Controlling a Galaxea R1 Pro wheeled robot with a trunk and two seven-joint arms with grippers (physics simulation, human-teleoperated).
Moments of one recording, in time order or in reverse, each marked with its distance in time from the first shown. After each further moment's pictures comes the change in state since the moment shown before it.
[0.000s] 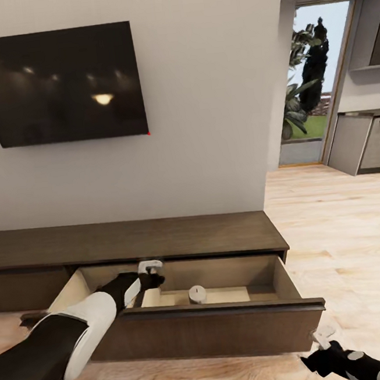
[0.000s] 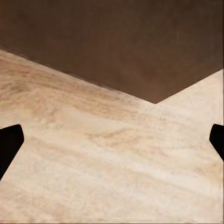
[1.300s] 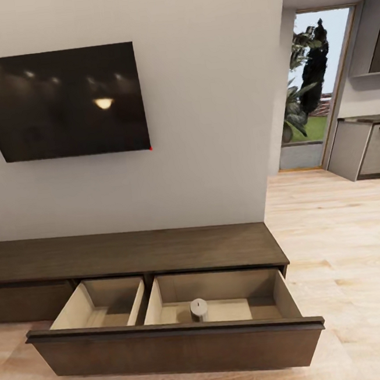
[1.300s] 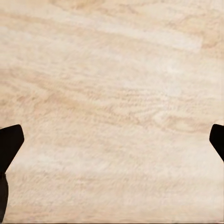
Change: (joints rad) left arm 0.652 0.177 0.001 -0.001 0.253 -0.275 0.043; right arm 0.268 -0.070 -0.007 0.001 -0.138 0.074 -0.080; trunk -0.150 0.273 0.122
